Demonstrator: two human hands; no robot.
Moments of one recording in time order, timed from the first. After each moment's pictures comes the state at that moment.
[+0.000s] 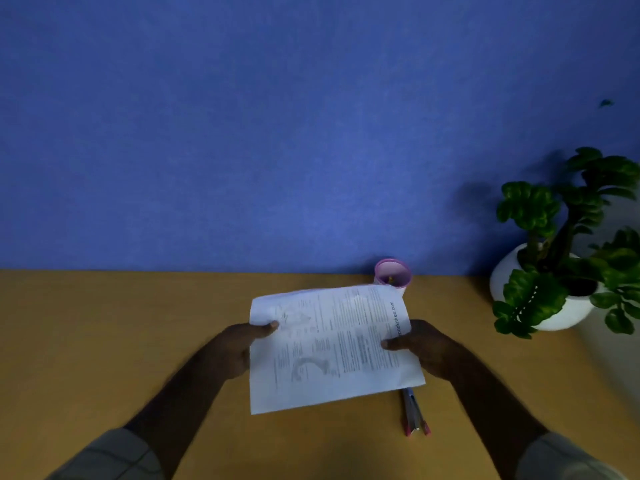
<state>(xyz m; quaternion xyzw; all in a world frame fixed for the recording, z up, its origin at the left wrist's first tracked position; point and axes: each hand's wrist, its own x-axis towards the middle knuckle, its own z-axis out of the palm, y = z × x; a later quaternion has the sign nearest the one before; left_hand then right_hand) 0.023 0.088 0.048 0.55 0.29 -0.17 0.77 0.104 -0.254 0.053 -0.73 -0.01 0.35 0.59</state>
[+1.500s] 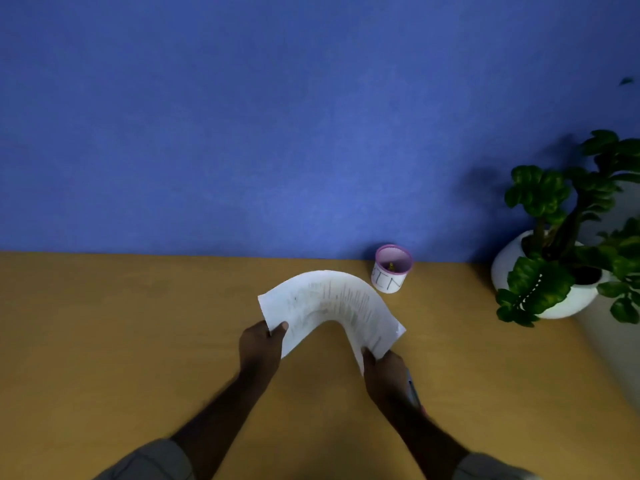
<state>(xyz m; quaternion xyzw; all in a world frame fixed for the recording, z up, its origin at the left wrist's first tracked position) 0.008 0.031 -0.005 0.79 0.30 0.12 0.53 0.026 -0.189 -0.018 -0.91 0.11 0.06 0.39</state>
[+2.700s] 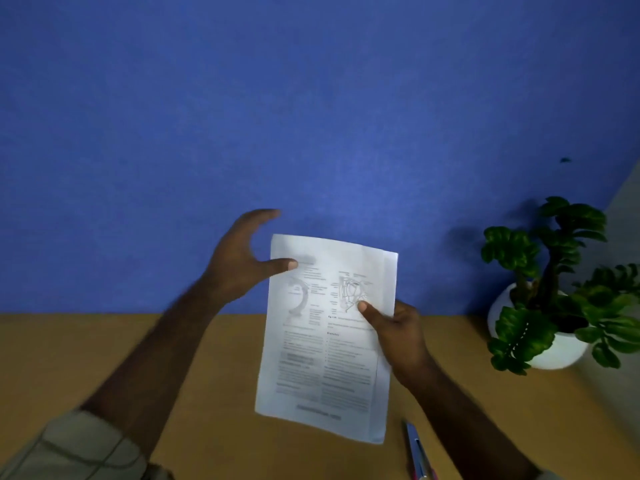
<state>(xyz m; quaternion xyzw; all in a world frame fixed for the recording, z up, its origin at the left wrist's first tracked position) 0.069 0.093 0.247 0.87 -0.07 0.24 0.43 0.076 -0.172 0.158 -0.67 -0.05 0.00 0.74</state>
